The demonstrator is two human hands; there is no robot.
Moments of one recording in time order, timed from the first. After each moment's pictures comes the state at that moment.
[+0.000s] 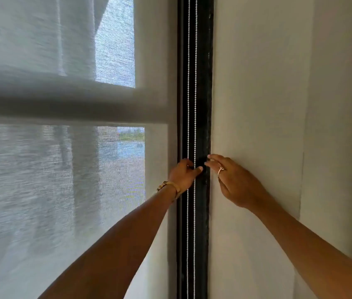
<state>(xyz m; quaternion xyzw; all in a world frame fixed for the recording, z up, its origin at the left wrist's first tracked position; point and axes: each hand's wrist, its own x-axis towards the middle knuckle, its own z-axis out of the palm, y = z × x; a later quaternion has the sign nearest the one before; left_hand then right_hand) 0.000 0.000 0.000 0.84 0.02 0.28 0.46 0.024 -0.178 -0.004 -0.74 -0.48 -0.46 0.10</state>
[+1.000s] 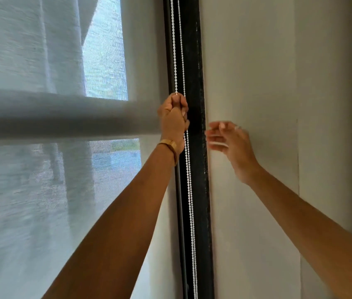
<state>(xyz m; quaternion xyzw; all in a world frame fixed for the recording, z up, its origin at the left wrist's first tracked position) -0.067 -0.042 0.143 0.57 -0.20 0.46 0.65 -0.022 -0.165 0.083 -0.54 -0.41 -0.15 0.72</state>
